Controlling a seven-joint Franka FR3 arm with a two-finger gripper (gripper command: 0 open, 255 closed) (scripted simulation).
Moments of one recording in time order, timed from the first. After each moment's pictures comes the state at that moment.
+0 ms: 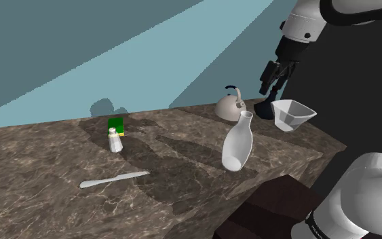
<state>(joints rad) 0.02 -0.80 -0.01 -2.30 -0.02 1.64 0.06</state>
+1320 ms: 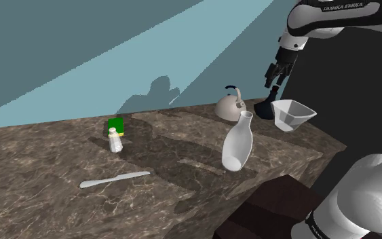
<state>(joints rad) -0.06 -0.37 -0.37 -2.08 -0.09 1.79 -0.31</state>
